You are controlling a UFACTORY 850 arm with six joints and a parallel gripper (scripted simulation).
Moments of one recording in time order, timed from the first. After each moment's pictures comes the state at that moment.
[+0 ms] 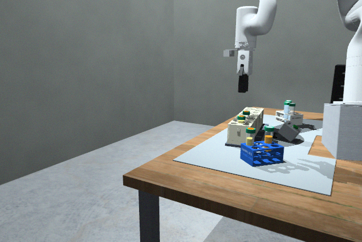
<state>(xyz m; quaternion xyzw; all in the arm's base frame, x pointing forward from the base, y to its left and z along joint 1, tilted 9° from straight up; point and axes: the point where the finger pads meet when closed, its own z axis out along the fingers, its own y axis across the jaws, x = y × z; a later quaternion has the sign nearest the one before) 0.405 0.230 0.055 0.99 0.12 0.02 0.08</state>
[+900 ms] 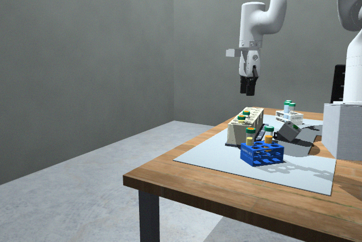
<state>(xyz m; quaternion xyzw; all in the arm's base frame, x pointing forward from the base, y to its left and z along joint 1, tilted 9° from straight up) 0.356 0.302 0.041 0.91 0.40 0.01 0.09</state>
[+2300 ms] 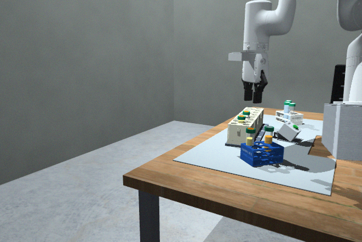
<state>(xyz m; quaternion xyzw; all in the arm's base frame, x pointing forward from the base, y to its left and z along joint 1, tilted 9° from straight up) 0.297 0.387 0.013 0.88 0.46 -0.01 0.08</state>
